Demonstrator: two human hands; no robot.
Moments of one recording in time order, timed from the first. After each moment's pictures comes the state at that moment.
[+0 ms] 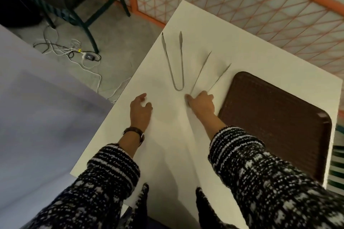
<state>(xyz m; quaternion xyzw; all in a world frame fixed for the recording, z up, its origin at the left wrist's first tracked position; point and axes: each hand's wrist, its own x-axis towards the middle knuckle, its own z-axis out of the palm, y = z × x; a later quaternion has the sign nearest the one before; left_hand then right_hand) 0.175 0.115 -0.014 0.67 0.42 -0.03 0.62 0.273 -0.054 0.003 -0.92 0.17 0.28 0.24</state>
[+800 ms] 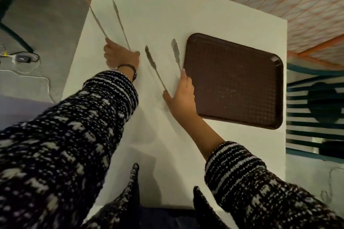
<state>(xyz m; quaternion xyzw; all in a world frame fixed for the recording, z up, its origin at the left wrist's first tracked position) 0.331 0.047 -0.018 0.85 0.38 -0.08 0.37 0.202 -0.110 0.038 -0.94 0.11 0.14 0.30</state>
